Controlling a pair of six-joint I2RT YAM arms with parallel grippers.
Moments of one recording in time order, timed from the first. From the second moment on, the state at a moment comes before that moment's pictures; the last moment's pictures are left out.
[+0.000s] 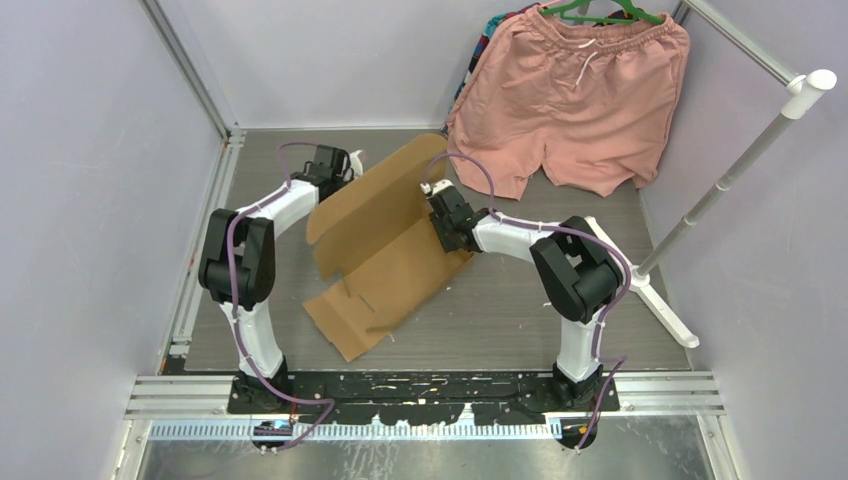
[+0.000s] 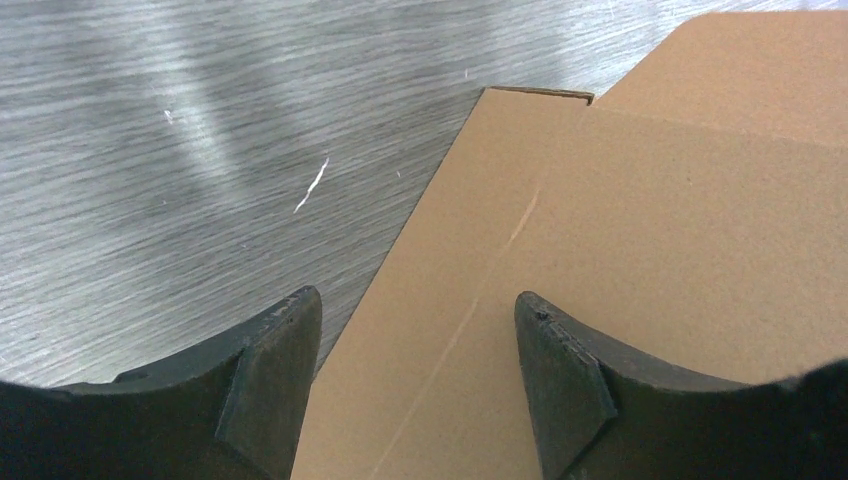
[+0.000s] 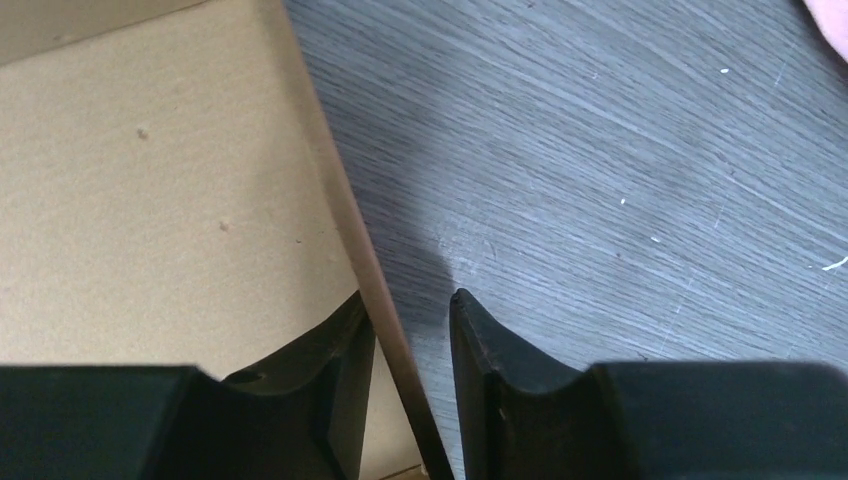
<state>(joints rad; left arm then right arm) -0.27 1.92 1.36 -0.36 0.50 -0.41 0.63 1.90 1.17 -0.22 0.26 0.08</state>
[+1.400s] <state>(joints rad) -0.25 1.92 1.35 -0.40 0.56 -0.42 0.63 1.87 1.22 -0.17 0.26 0.08</state>
